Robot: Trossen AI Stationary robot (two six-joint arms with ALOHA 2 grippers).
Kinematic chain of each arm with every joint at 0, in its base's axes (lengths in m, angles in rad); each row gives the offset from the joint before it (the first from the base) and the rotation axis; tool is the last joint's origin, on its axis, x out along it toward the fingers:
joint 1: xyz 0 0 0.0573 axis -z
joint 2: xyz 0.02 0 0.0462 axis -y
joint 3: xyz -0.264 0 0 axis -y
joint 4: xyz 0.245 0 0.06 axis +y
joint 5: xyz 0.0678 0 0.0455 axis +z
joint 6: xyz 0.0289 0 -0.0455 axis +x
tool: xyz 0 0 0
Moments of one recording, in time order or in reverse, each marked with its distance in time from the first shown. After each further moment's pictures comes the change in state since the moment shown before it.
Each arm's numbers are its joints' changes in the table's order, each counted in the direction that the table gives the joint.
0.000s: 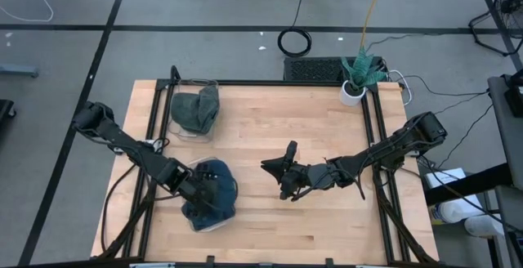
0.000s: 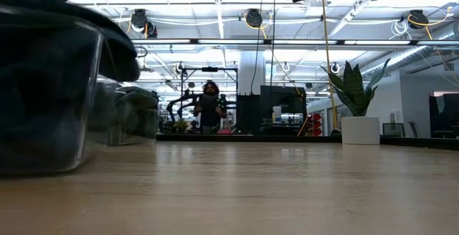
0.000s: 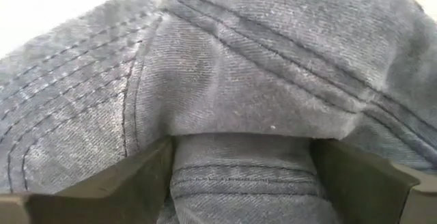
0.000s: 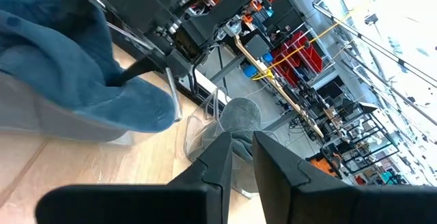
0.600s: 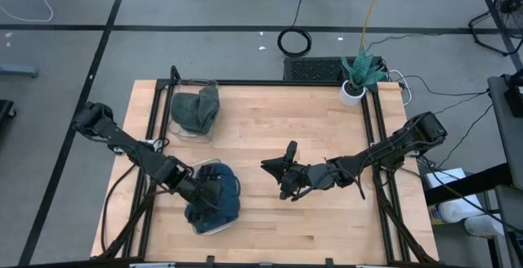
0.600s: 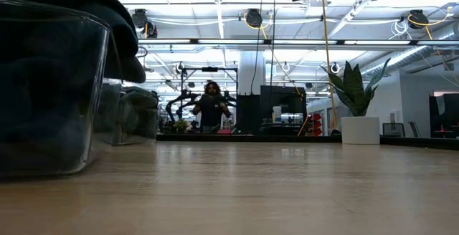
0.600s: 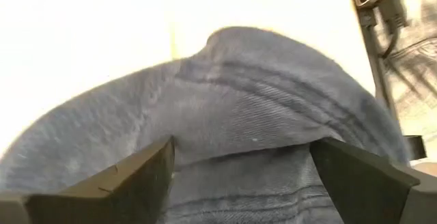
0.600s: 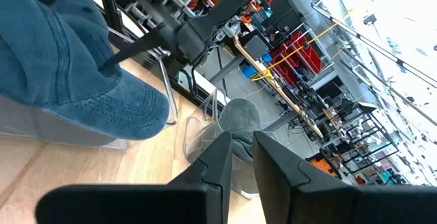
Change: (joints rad) left arm -0.007 -0.001 0.147 0.021 -0.013 0.002; right arm 0.000 0.000 0.001 -0.005 -0.001 0.000
